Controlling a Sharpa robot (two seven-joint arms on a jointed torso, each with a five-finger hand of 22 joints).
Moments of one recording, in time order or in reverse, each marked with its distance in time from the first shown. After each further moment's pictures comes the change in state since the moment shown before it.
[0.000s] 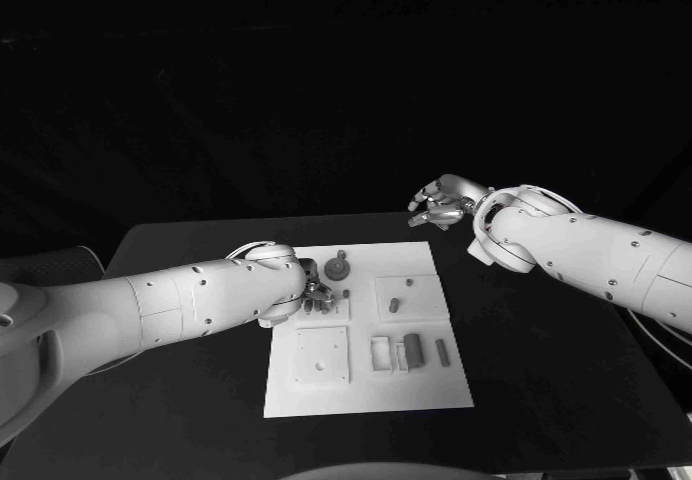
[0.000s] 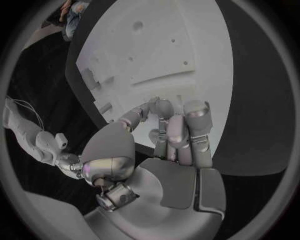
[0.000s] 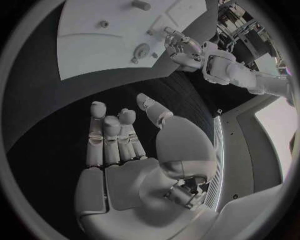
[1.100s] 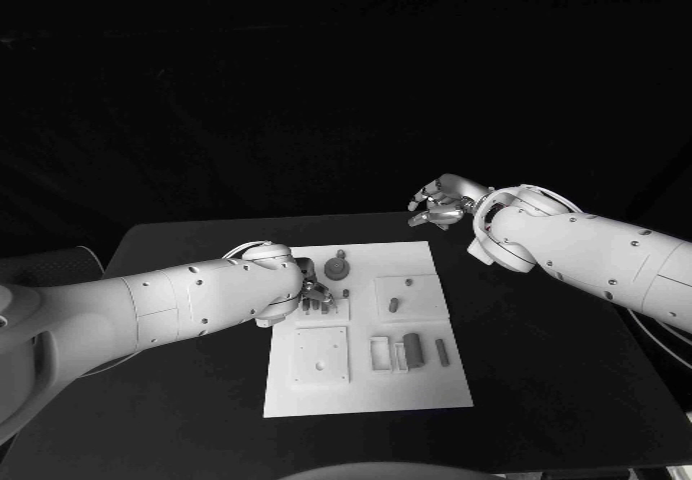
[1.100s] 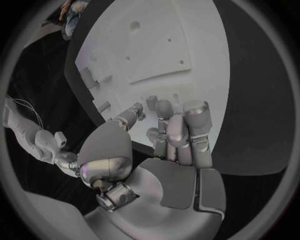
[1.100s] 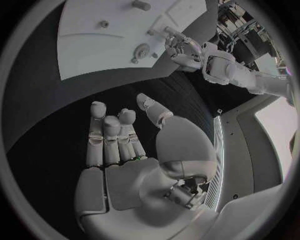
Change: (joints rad) left arm 0.000 -0.014 0.001 0.004 0.001 -0.011 0.000; left_hand -0.036 -0.101 0.005 0.105 -0.302 -0.025 0.000 0.027 -0.026 -0.013 -0.005 0.022 -0.030 -0.014 -0.006 0.004 -0.016 0.001 -0.004 -0.004 -0.012 0.000; right arm 0.000 -0.001 0.000 0.000 0.000 0.000 0.000; right_hand 0.000 0.000 0.000 0.000 0.000 0.000 0.000 0.000 0.000 0.000 0.000 0.000 -0.001 0.001 0.001 0.000 0.000 0.000 0.000 0.000 0.000 0.000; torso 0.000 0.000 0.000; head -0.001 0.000
